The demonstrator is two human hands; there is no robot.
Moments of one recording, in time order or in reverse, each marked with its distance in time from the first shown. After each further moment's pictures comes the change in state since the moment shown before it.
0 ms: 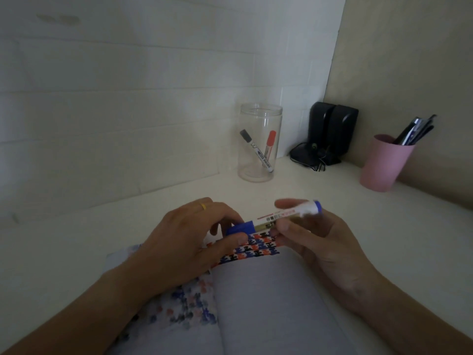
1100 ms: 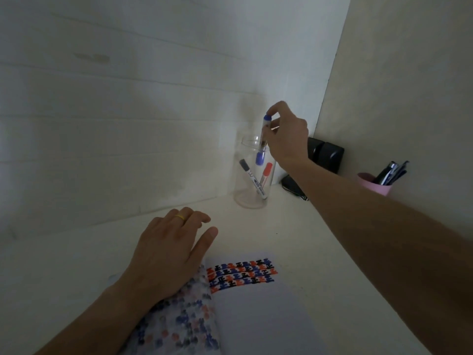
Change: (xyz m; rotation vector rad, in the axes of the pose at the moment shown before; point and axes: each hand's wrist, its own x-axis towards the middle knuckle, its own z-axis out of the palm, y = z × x) left_hand -0.006 -0.027 -0.005 0.261 0.095 -0.302; right_hand 0.214 -0.101 0.043 -1.028 0.472 -0.685
